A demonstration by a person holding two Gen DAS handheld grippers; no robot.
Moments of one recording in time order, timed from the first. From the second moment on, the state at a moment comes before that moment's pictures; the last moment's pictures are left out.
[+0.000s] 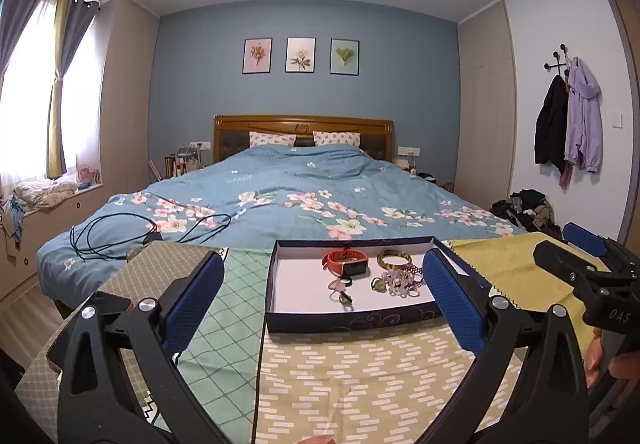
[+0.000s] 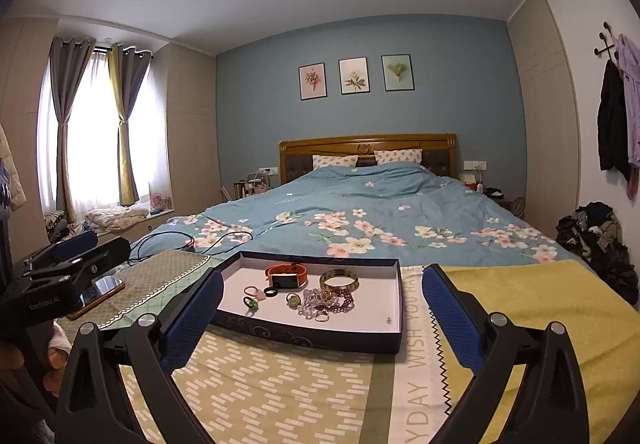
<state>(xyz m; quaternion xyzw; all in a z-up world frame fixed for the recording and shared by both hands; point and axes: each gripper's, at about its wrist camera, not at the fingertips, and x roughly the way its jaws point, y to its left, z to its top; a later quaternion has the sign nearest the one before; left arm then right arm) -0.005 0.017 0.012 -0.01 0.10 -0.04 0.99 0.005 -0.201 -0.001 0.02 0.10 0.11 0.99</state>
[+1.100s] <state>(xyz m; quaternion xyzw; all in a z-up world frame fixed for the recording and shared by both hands) -0.032 0.018 0.026 -0.02 0.07 -0.04 1.00 -0.012 -0.200 0.010 0.02 0.07 0.09 0.99</state>
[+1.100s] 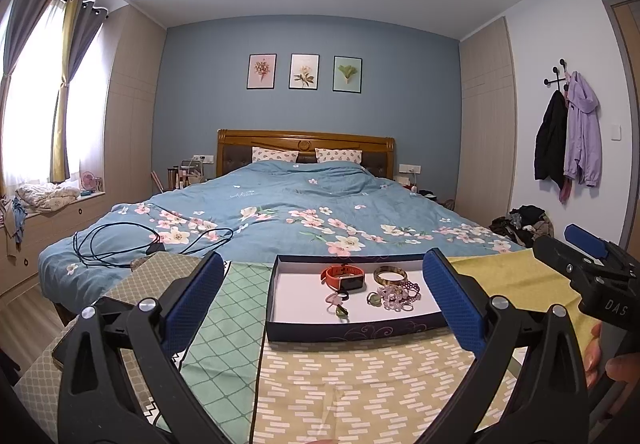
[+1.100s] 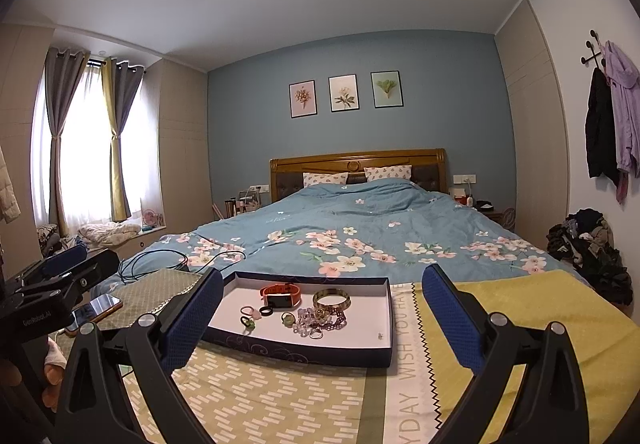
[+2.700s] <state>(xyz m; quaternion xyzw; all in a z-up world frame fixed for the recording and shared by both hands) -0.030 0.016 0.025 -0.03 0.07 -0.04 1.00 -0.012 -0.201 0.011 0.02 0.07 0.10 0.99</state>
